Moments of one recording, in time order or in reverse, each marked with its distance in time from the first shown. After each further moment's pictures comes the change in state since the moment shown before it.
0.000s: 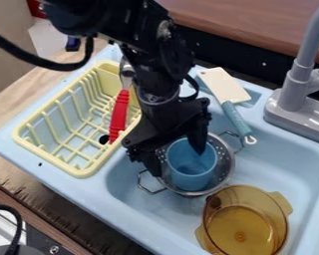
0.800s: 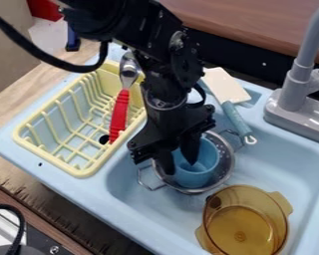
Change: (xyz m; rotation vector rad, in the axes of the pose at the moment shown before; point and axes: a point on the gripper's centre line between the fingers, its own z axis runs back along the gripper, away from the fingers) arm -0.001 -0.003 -0.008 0.035 -0.015 -0.024
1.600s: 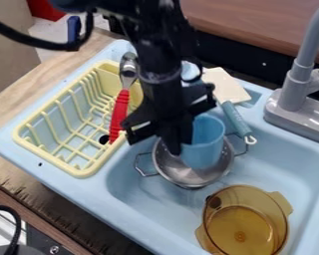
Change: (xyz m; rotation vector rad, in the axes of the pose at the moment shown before) arm 0.007 0.000 0.037 -0.038 0.052 -0.008
